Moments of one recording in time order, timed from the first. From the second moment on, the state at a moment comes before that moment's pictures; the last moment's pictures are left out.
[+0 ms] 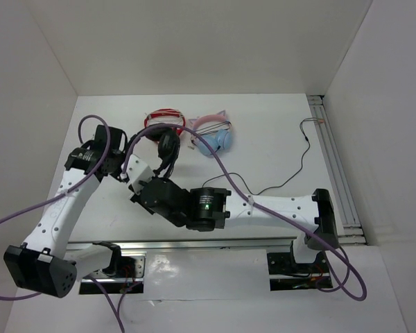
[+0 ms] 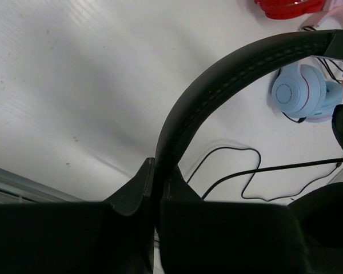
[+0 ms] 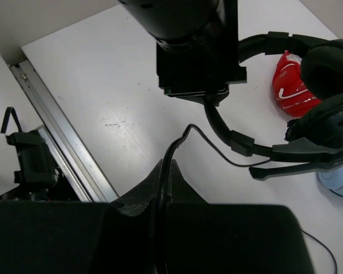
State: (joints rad) left arm -0.18 1.15 1.16 -1.03 -0.11 -1.13; right arm 1.47 1.69 1.67 -0.36 0.56 0.09
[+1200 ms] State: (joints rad) left arm -0.49 1.02 0.92 -0.94 -0.30 -0.74; right arm 1.26 1.61 1.79 -0.58 0.60 0.05
